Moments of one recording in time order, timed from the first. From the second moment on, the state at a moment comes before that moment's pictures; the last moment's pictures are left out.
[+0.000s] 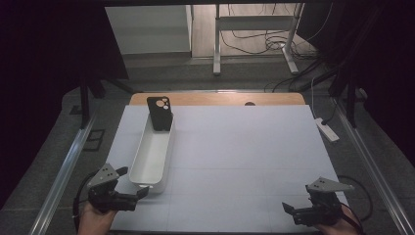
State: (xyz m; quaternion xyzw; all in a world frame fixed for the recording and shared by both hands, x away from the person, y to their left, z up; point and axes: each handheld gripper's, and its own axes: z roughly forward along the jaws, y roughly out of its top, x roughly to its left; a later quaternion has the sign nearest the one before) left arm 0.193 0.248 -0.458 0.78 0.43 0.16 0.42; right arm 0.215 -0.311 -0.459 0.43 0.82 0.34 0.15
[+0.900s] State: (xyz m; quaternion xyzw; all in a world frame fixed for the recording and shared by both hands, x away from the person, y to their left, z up) left arm 0.161 0.257 -0.480 0.78 0.47 0.16 0.39; right arm 0.216 -0.311 -0.459 0.43 0.82 0.34 0.15
